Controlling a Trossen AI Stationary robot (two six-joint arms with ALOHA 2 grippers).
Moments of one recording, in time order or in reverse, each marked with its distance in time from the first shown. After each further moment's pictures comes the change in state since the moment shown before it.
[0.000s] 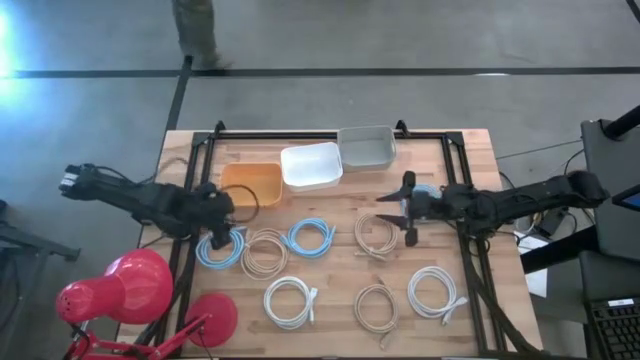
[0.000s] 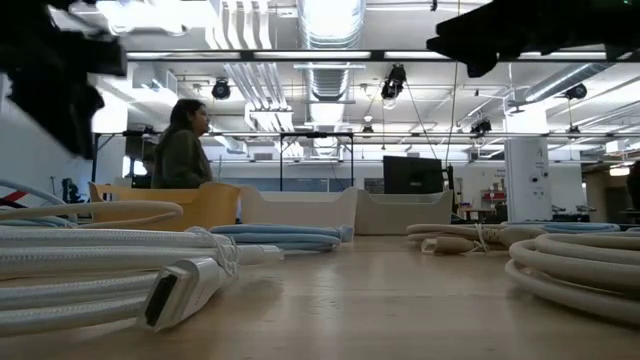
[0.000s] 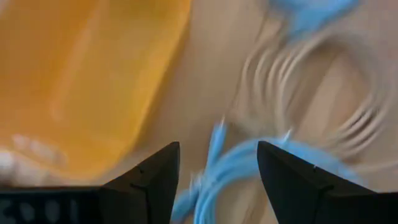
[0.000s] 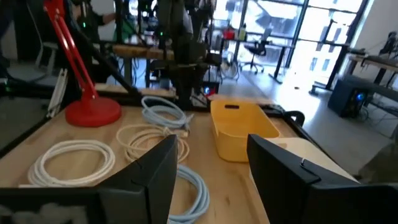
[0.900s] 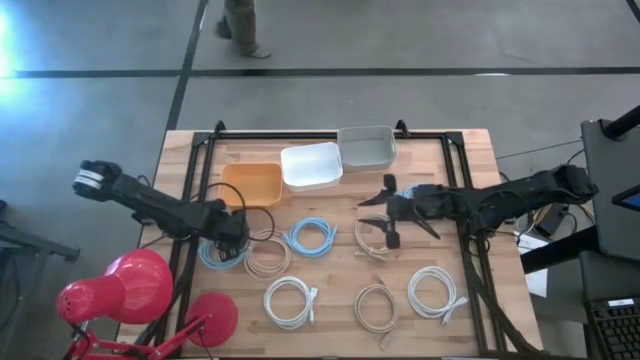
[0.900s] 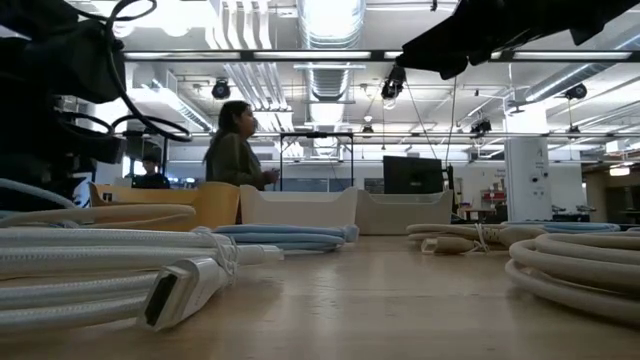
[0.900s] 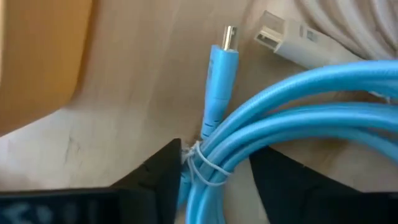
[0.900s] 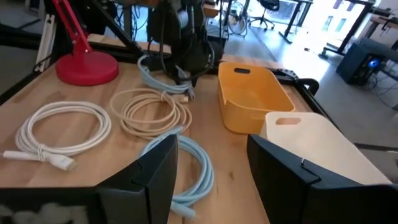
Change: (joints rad) left arm 0.000 0.328 -0.197 0.252 0.098 -0.017; right arm 0.000 0.221 0.195 -0.178 -0.001 -0.012
